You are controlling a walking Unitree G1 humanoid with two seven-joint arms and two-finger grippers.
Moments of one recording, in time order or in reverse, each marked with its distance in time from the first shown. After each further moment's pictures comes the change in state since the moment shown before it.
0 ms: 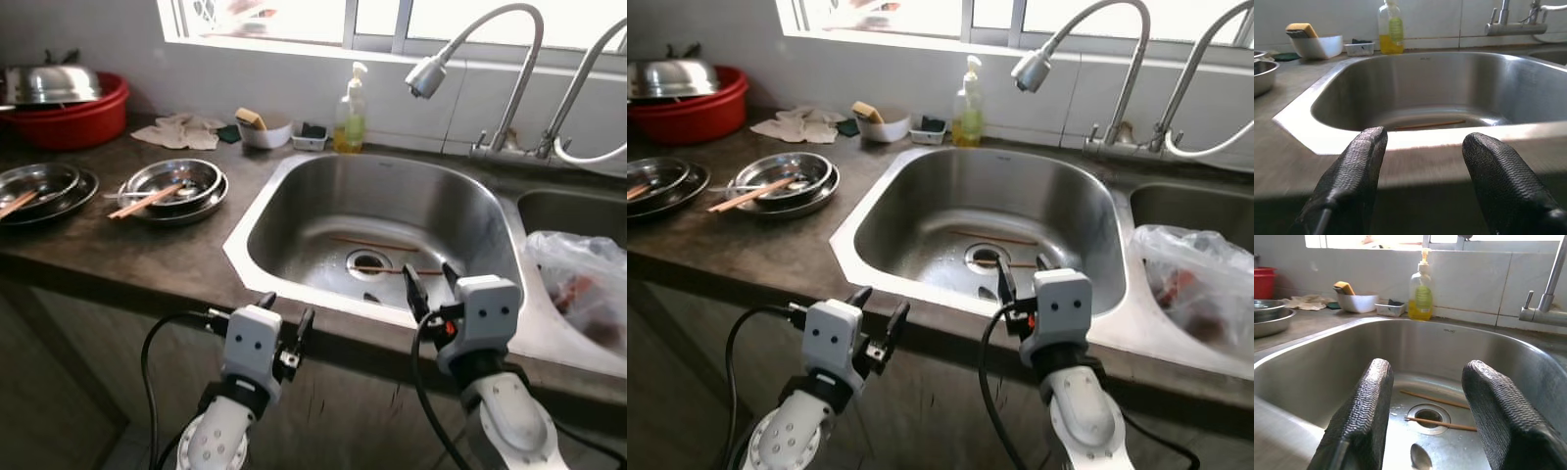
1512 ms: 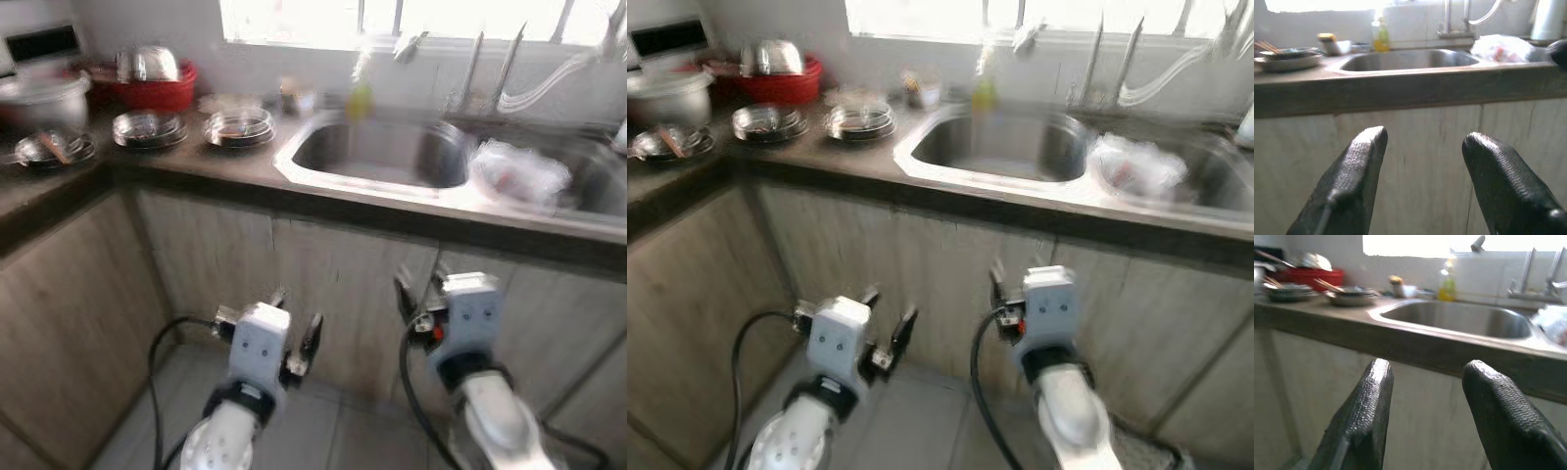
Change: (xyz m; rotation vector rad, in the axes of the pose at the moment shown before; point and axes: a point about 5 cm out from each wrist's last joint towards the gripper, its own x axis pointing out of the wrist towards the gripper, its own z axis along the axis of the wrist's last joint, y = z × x) left arm -0.003 -0.001 0.000 0.006 0.006 -0.008; right arm 0.006 0.014 -0.013 0.026 0.050 0.034
